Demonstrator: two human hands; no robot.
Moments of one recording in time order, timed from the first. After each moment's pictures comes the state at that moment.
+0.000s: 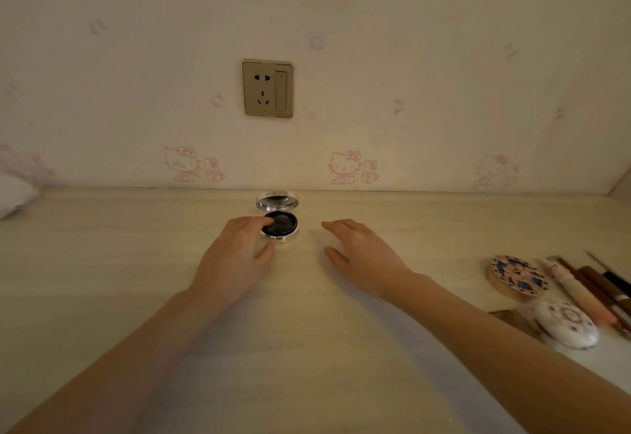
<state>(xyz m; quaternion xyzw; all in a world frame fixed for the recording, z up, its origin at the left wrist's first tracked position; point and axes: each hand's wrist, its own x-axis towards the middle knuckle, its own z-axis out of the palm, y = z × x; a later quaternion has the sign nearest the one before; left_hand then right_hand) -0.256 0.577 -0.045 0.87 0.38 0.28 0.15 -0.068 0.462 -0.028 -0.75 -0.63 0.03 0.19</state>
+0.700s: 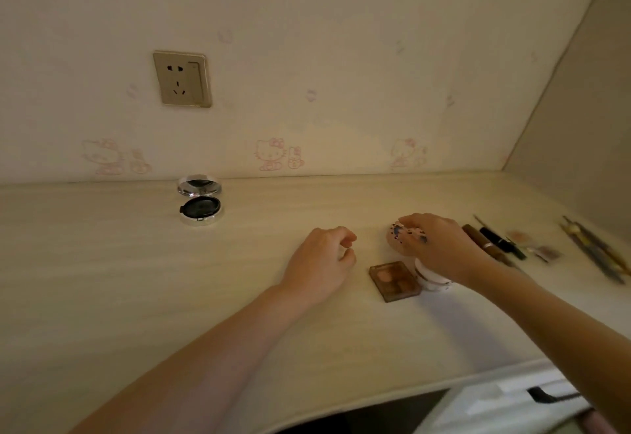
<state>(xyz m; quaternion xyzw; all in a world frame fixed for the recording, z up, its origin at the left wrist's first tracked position) -0.111 0.401 -0.037 0.89 0.22 0.25 0.31 0.053 0.270 0.005 -0.88 -0.45 0.02 0.15</state>
